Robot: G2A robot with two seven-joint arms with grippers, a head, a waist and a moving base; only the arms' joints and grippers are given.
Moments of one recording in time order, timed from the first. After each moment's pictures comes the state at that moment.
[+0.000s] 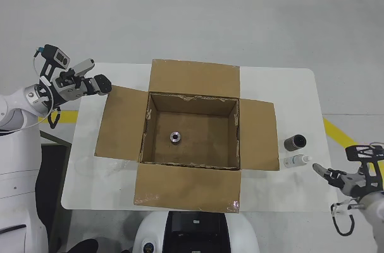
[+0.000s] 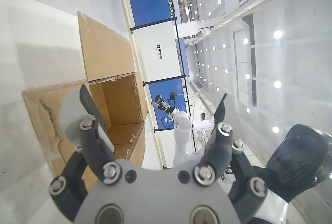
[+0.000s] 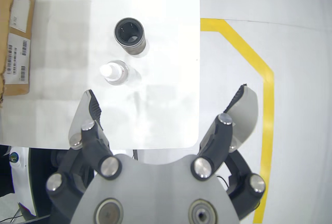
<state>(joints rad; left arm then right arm) 0.84 -1.01 -1.67 -1.31 -0.43 -0.04 -1.29 -1.85 -1.24 2.09 -2.32 -0.98 -0.14 1.01</state>
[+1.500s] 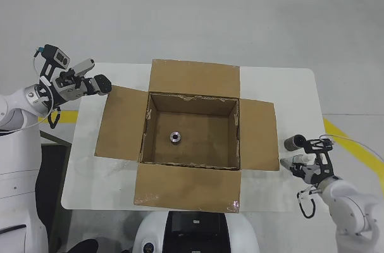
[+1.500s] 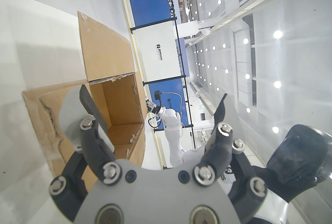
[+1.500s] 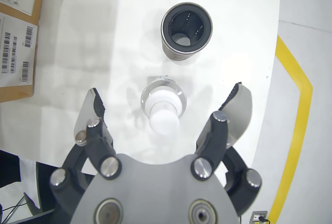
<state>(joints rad) 0.84 -1.01 -1.67 -1.31 -0.43 -0.04 -1.29 -1.71 -1.21 1.81 -2.08 -1.07 -0.14 0.90</state>
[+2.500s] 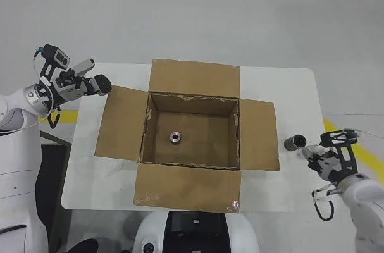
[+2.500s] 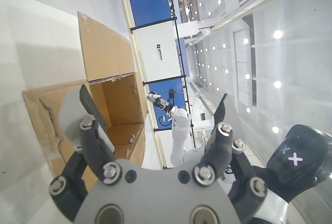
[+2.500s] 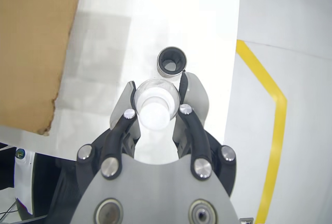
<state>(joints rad) 0.84 -1.01 -1.67 -1.31 -0.43 -0.04 -1.29 -1.71 -1.19 1.92 -2.32 -1.03 -0.13 1.02</state>
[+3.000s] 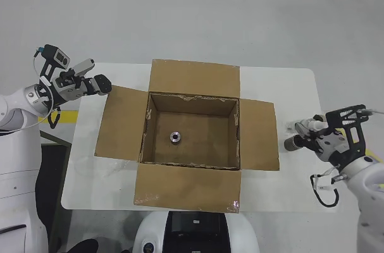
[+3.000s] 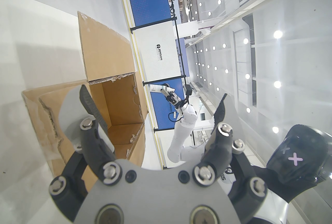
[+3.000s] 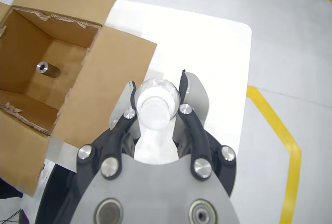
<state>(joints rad) 0.84 -1.01 -1.67 -1.31 -0.43 -0.04 -1.29 -1.52 -1.17 1.85 -2.35 -0.89 -0.16 1.00</state>
